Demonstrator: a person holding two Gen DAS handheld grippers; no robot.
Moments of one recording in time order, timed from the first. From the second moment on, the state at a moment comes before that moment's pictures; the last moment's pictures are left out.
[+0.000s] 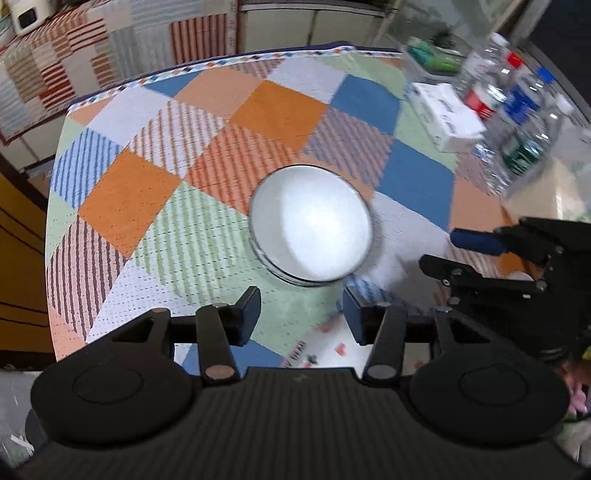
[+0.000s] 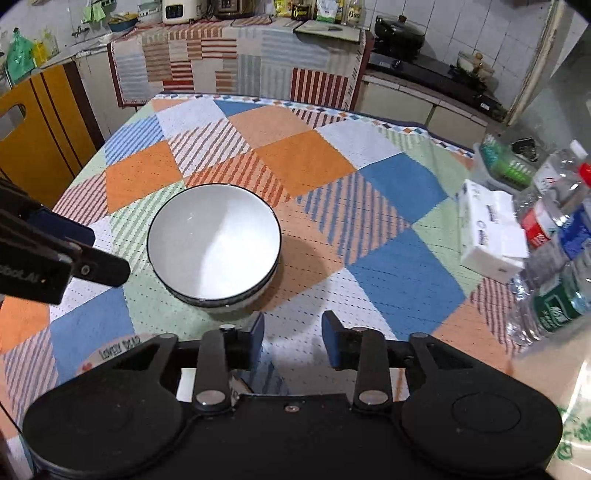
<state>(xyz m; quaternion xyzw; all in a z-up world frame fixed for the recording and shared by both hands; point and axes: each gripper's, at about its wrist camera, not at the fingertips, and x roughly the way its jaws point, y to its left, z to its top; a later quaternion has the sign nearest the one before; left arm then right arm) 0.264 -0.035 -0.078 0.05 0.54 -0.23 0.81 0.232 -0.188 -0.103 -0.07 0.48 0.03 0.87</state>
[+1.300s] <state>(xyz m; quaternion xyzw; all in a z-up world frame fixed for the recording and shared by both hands) 0.098 -0.116 -0.037 0.14 0.48 -0.28 0.82 0.030 -0.305 -0.048 -0.03 0.44 0.03 0.90</state>
